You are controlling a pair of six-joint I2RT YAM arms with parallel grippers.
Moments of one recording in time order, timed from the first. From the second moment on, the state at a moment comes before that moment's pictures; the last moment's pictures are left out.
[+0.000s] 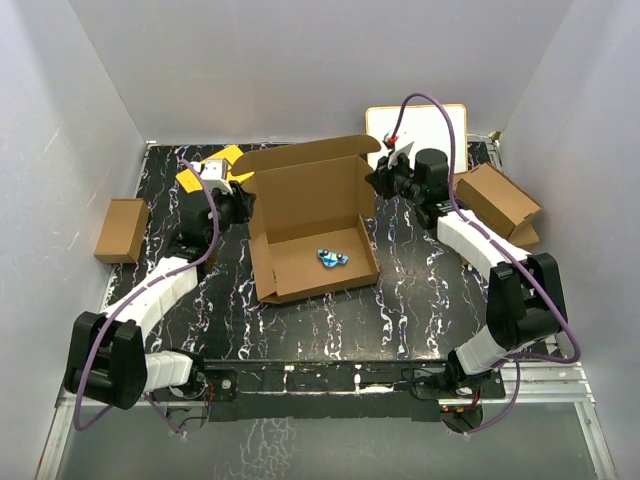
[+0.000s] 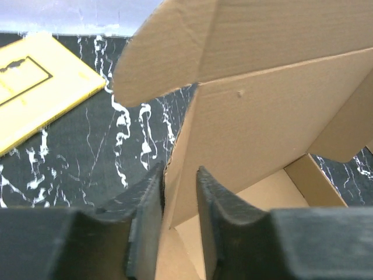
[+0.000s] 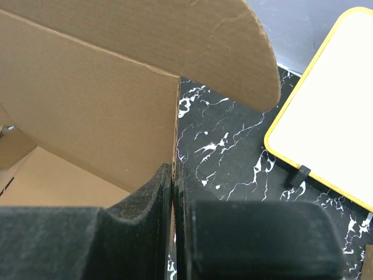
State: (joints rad) left arm -0.28 1.25 0.72 0.36 0.07 -0.26; right arm 0.26 1.55 1.09 0.21 -0.37 -0.07
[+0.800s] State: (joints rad) left arm -0.05 0.96 0.33 0.03 0.21 -0.68; right arm 0.16 1.47 0.94 0.31 -0.58 -0.02
